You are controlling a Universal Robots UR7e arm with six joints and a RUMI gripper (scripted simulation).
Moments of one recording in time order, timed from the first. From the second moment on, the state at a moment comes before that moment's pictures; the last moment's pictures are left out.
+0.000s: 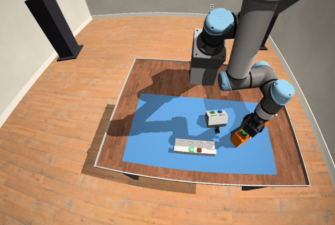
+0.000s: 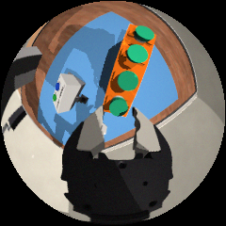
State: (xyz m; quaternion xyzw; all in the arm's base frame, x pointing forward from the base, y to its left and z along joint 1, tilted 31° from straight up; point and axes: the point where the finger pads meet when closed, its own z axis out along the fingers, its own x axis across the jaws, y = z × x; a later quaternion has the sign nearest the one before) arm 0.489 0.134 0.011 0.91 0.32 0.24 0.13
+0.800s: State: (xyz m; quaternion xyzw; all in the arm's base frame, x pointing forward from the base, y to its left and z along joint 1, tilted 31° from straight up) arm 0.489 0.134 0.011 0.89 0.38 0.23 0.14
